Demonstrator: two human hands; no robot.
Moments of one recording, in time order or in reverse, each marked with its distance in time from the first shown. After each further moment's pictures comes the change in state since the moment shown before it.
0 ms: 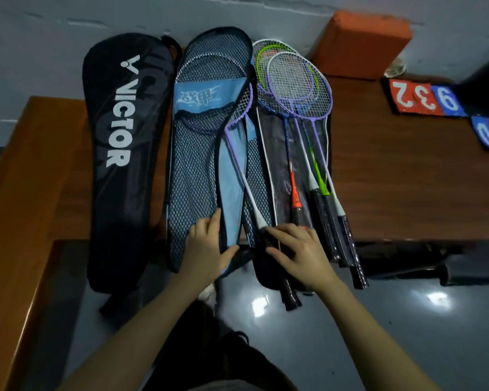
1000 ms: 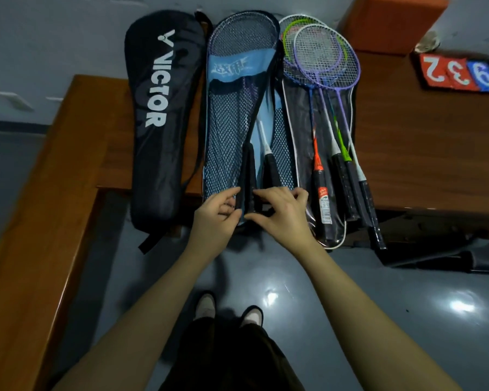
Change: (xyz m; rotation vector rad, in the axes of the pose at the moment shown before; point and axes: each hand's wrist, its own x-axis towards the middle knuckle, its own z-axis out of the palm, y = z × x) left_hand -0.065 0.012 -0.038 -0.612 0.193 -0.140; right_hand 0.002 -0.090 0.023 0.054 0.217 -0.053
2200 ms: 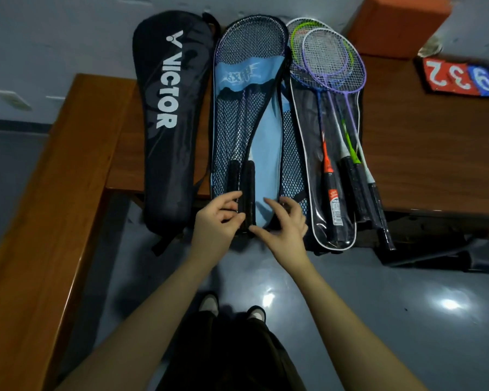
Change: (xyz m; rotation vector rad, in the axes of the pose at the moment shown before) left_hand -0.007 0.005 -0.028 -0.220 -0.023 -0.130; right_hand -0.029 -0.035 0.022 0.298 -0.089 0.508
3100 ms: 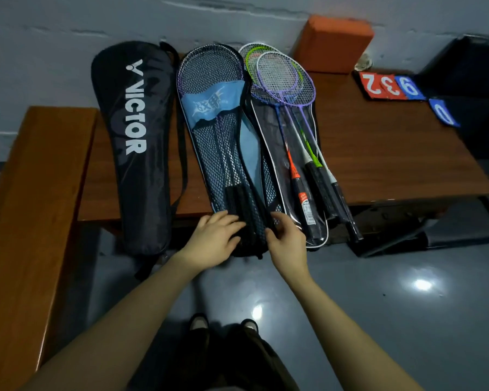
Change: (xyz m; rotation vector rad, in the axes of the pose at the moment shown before) left_hand 0.034 -0.023 0.005 1.080 -0.584 0.423; right_hand -0.019 -0.016 -0.031 0.089 0.219 0.221
